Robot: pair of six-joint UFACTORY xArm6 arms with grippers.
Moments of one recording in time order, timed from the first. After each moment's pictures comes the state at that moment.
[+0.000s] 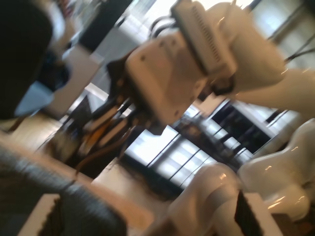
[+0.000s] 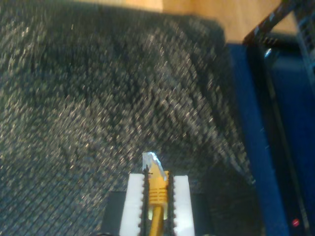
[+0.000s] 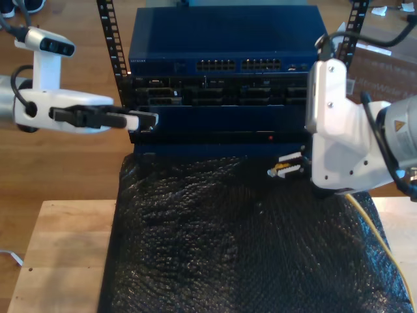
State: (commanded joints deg) left arm 24.8 -0.8 -62.7 -64.1 116.1 -276.3; right arm 10.9 -40.6 -32.1 34.6 50.2 -92.1
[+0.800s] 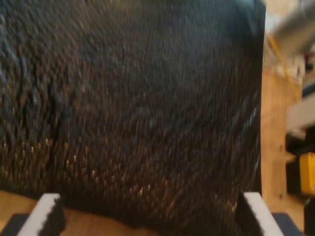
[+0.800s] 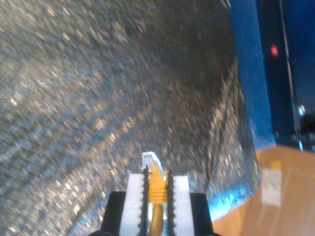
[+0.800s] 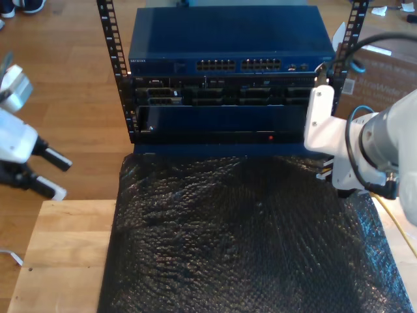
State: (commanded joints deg) left arm 31.7 -11.6 -63.4 -30.8 103.6 -255.0; right arm 9.8 -32.5 -29.3 -5.8 33.4 -62.9
